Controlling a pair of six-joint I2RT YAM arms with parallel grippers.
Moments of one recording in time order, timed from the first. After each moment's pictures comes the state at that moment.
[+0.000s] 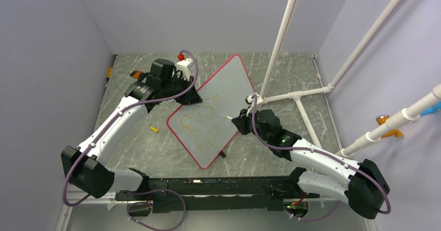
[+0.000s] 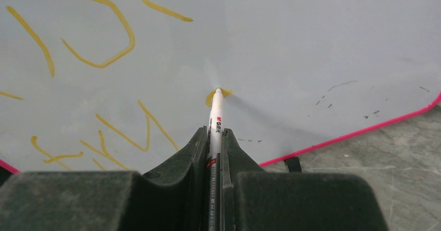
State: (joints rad) left arm -0.46 1.32 1.28 -0.62 0.43 -0.20; right arm 0.79 1.01 0.52 0.15 0.09 0.31
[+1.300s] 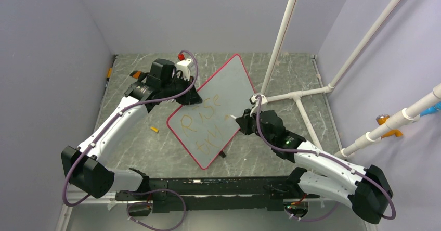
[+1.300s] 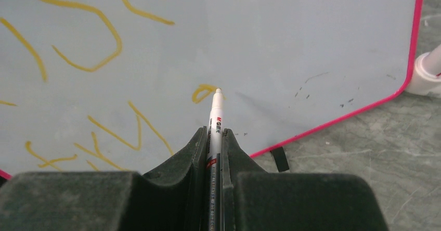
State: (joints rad) left arm -0.46 1.32 1.28 -0.62 0.43 -0.20; right arm 0.79 0.95 0.52 0.07 0.16 0.32
